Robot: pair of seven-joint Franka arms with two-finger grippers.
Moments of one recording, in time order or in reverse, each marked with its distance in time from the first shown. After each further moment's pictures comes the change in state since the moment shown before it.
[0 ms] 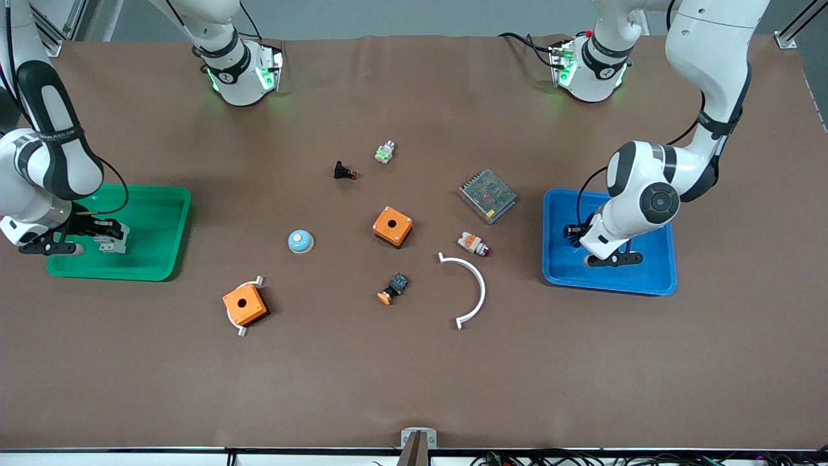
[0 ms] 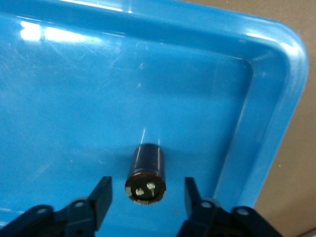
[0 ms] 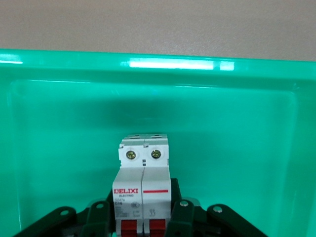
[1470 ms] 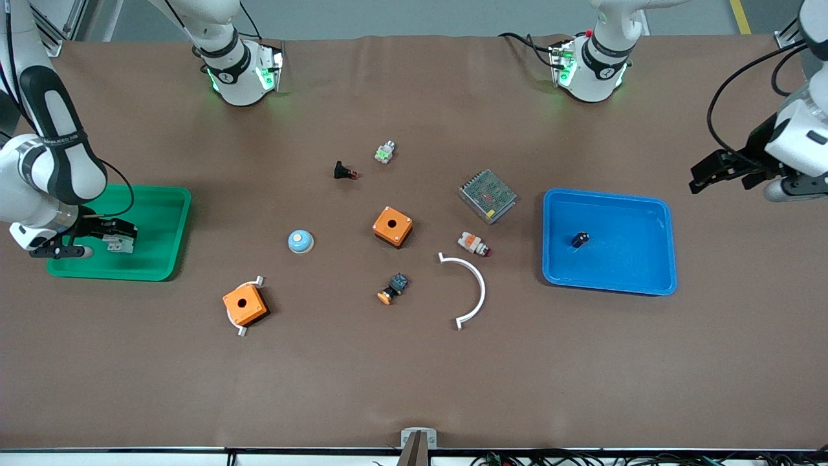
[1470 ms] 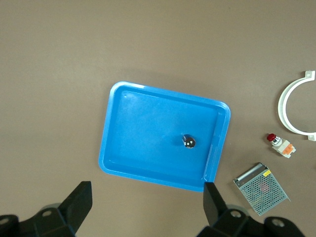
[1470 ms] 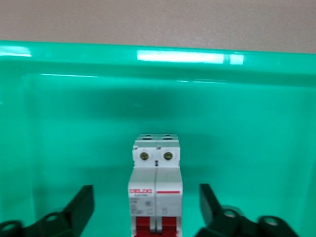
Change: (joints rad) left arm 0.177 -0.441 0.006 0.390 0.000 -0.612 0.138; right arm 0.007 0.018 0.020 0.049 0.003 -0.098 0.011
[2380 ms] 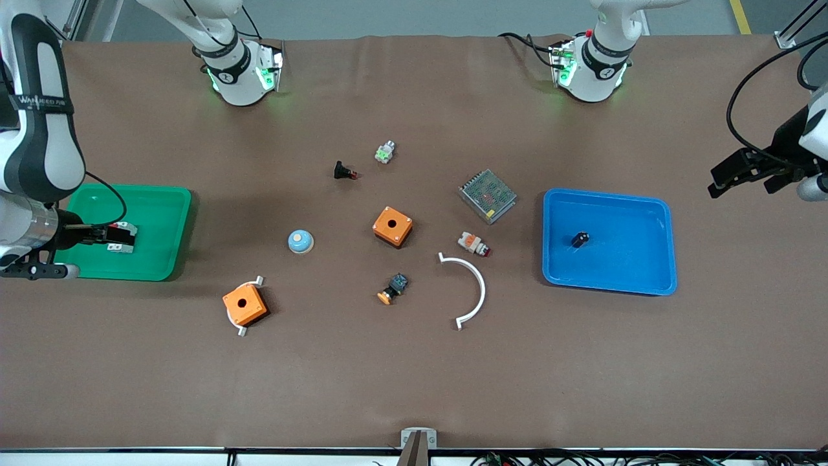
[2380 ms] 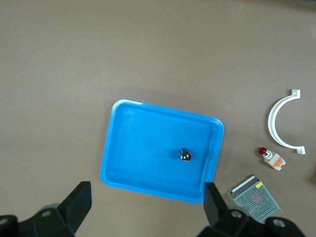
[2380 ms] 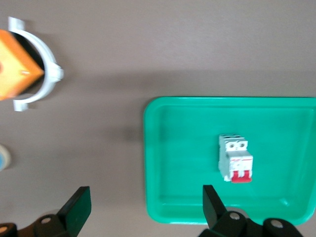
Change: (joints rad) left arm -0.001 0.068 -0.002 0.131 0.000 -0.015 0.000; right arm 0.256 -0.136 0.011 0.314 0.000 -0.511 0.322
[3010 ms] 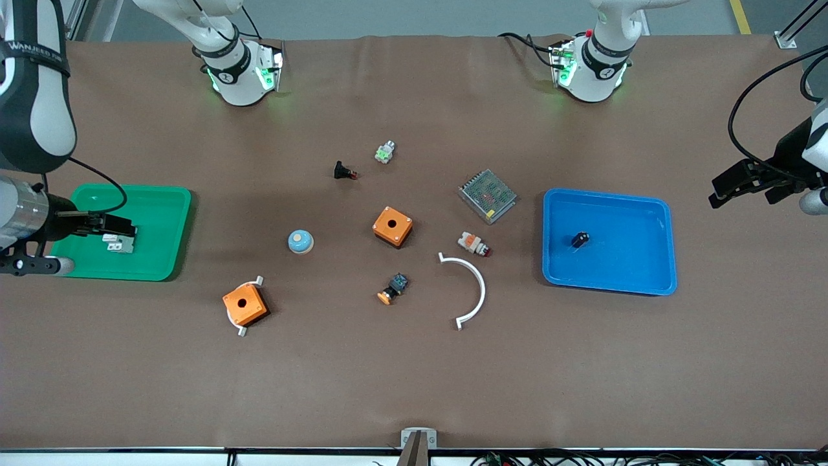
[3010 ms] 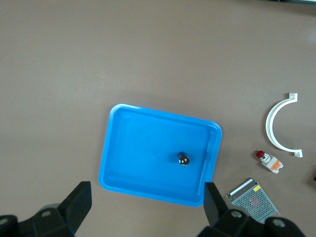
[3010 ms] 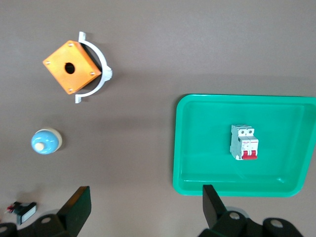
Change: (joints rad) left arm -0.001 0.033 -0.002 0.046 0.000 -0.025 -0.001; right arm 0.100 -0.029 0.001 0.214 0.000 -0.246 0.067
